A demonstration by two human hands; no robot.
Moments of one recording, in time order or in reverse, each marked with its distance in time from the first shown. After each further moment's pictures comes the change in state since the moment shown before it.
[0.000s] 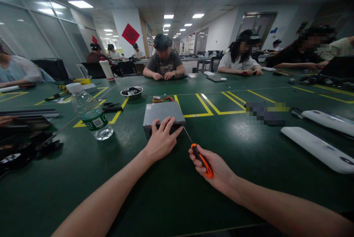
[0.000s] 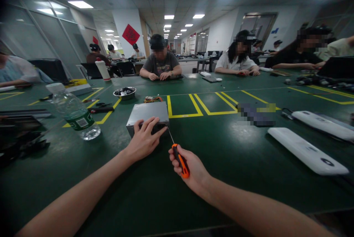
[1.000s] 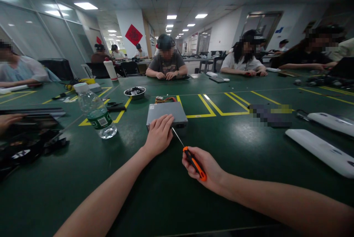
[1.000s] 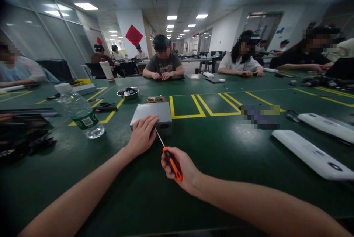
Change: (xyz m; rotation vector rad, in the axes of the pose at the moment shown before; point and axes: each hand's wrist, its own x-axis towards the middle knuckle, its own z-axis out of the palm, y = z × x) left_hand -0.004 -0.019 0.013 -0.103 0.120 -0.170; right_hand 0.010 0.012 0.018 -0.180 -0.138 0.097
